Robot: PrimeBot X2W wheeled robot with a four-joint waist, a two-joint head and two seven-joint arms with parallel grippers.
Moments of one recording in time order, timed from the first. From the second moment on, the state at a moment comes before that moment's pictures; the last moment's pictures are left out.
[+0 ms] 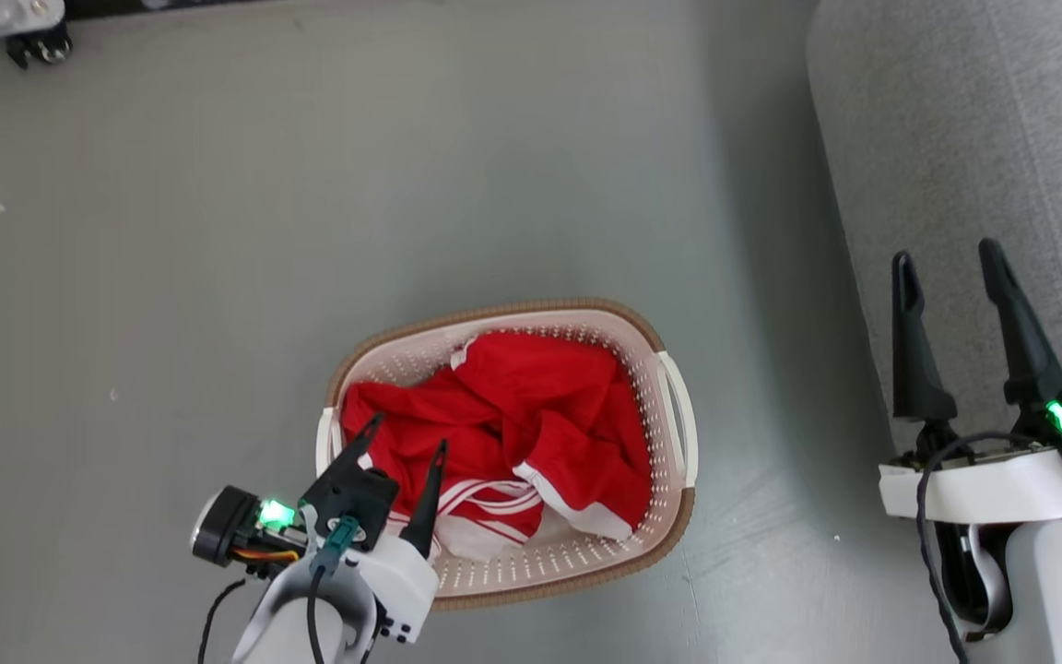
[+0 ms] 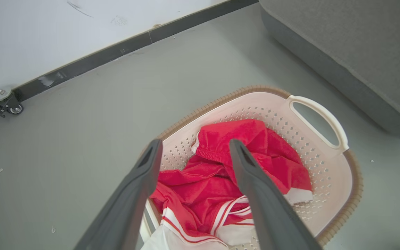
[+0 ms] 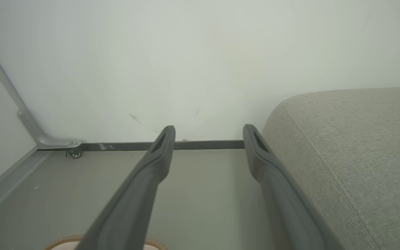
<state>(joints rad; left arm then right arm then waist) -0.35 0.09 -0.38 0.63 0.01 0.05 -0.25 -0.20 -0.04 -0.08 0.09 0.09 0.13 -0.23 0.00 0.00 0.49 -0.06</state>
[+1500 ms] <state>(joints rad) -0.52 0.10 -0.42 0.97 0.10 0.12 -0.25 -0.33 -0.04 -0.12 0.12 0.09 0.13 -0.25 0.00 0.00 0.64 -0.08</state>
